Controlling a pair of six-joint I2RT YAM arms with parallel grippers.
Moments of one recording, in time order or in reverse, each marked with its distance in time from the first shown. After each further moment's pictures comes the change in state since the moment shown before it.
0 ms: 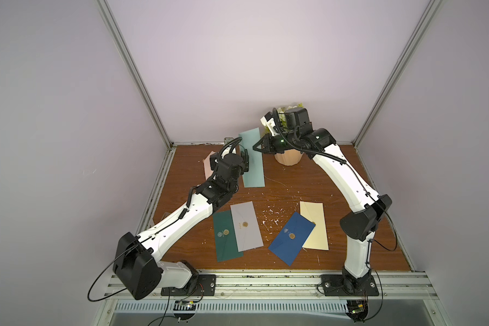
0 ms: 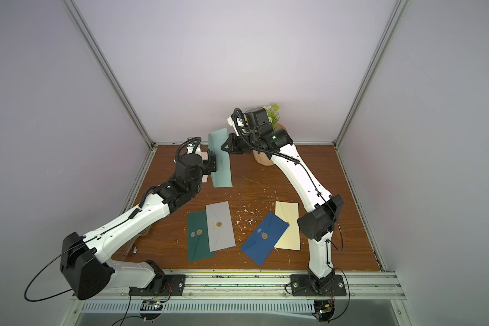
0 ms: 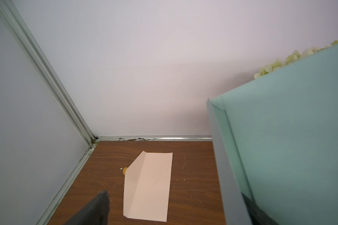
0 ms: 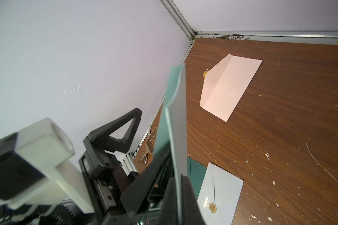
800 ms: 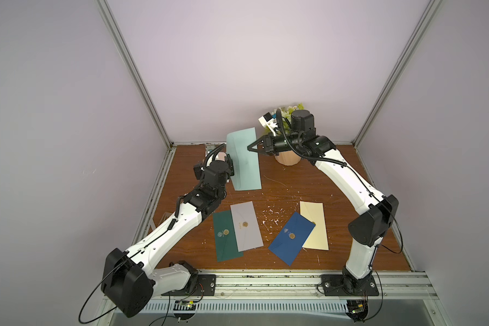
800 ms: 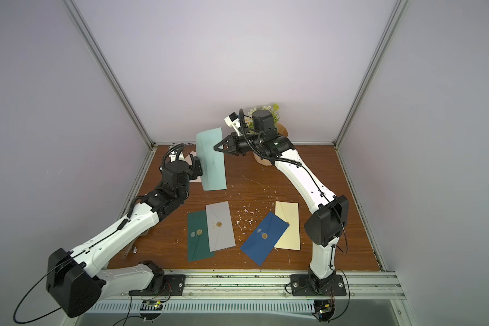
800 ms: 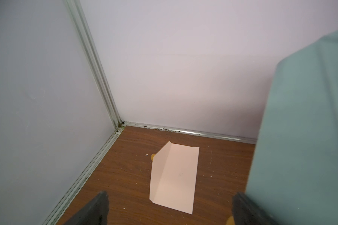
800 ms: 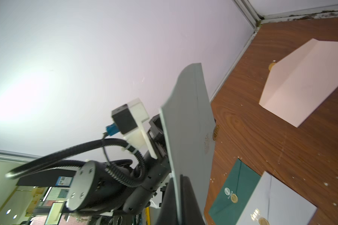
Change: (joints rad) left arm 0.112 -0.126 -0.156 -0.002 -0.040 -0.072; right arm -0.047 -0.109 -0.320 0.505 -0.415 0.322
